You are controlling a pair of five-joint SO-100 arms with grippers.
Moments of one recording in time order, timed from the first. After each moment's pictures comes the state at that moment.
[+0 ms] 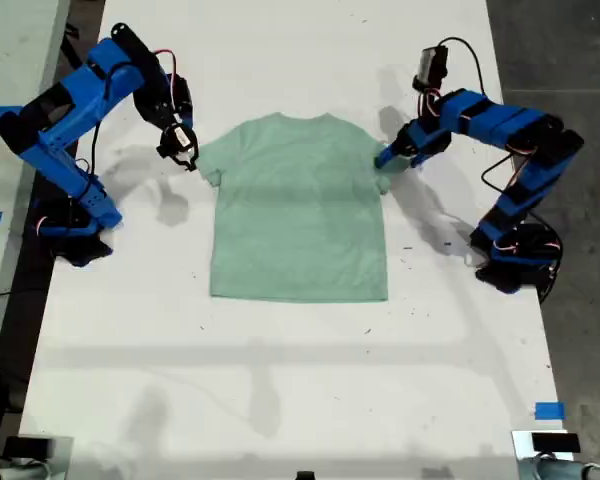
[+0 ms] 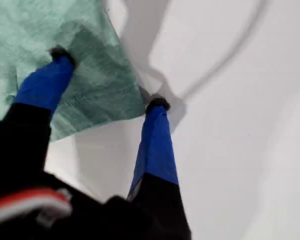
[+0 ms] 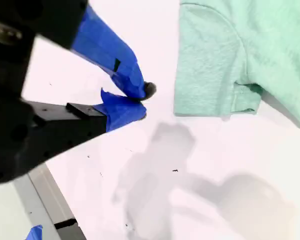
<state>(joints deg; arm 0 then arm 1) -38.0 95.9 83.6 91.9 24.7 61.9 84.1 111.0 57.5 -63.5</state>
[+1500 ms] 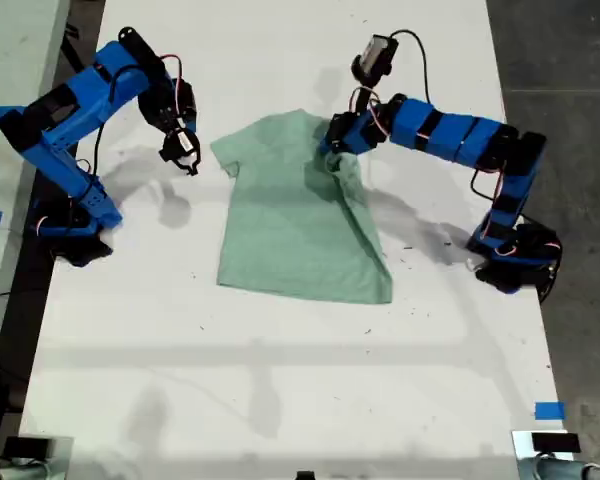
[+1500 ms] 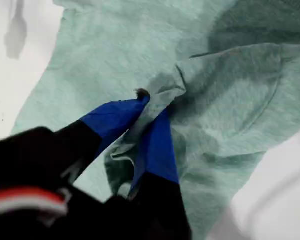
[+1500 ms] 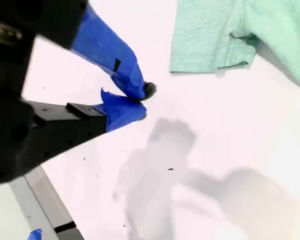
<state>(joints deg) -36.5 94.3 83.6 91.8 24.8 35.9 72.6 82.5 48.1 -36.8</state>
